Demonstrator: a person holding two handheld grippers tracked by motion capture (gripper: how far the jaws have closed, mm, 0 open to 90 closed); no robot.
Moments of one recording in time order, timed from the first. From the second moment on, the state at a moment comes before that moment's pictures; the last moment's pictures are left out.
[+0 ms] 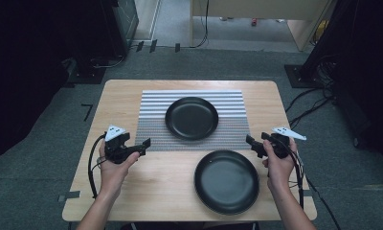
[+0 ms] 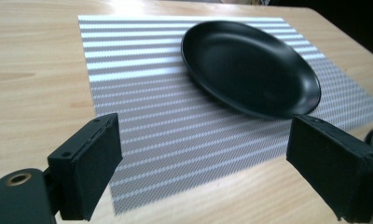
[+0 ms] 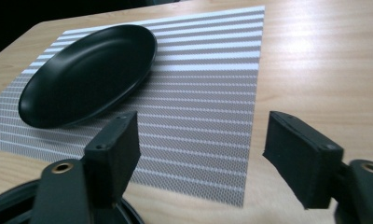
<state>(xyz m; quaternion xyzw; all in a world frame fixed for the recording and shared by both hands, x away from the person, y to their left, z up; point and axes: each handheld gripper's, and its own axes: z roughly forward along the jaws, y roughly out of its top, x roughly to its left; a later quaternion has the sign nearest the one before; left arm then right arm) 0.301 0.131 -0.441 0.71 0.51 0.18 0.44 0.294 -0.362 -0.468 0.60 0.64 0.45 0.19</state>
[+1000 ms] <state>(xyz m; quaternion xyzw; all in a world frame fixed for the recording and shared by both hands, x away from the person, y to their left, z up) 0.247 0.205 -0.474 0.69 0.56 0.18 0.41 0.217 -0.413 -0.488 0.60 0.64 0.44 0.20</state>
